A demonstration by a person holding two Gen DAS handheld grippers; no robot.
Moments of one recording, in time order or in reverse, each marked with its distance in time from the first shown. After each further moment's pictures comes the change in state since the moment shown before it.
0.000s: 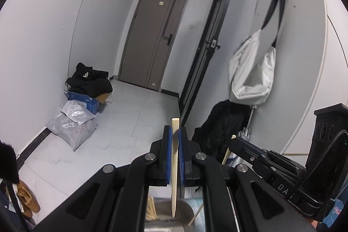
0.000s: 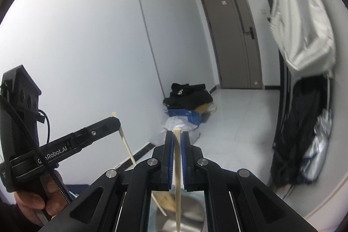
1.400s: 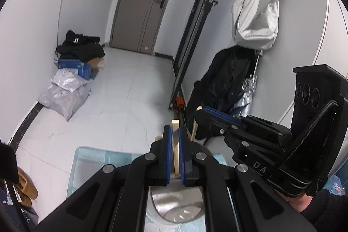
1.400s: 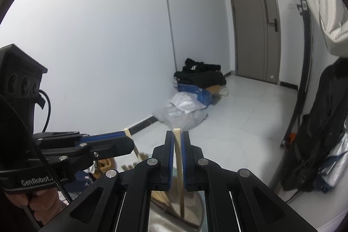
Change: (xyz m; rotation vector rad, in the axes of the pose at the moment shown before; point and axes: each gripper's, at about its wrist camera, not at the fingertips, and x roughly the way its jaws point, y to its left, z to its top) left arm 0.040 0.021 -0.065 0.047 0.267 -0.047; right arm 0.074 -0.003 -0.077 -0.109 0.154 0.085
